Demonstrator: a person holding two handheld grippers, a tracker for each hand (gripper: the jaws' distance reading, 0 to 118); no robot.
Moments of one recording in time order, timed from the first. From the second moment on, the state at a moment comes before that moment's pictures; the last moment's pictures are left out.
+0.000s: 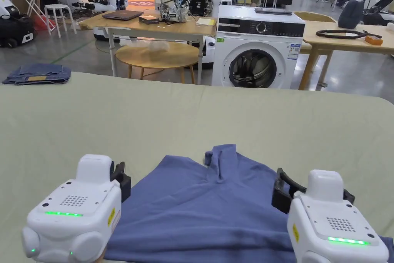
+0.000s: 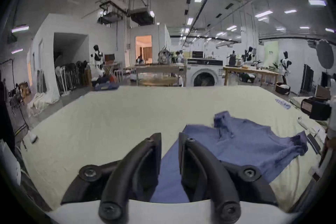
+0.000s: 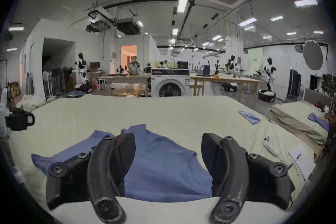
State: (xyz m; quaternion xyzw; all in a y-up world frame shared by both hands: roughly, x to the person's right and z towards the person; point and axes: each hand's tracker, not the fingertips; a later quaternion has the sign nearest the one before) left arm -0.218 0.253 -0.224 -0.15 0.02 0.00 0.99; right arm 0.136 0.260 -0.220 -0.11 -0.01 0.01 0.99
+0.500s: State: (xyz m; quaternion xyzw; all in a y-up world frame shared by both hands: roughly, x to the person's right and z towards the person) left arm -0.220 0.263 -0.213 -0.15 0.02 0.02 0.99; right arm 0.105 0.239 -0.232 -0.09 -0.01 0.01 1.00
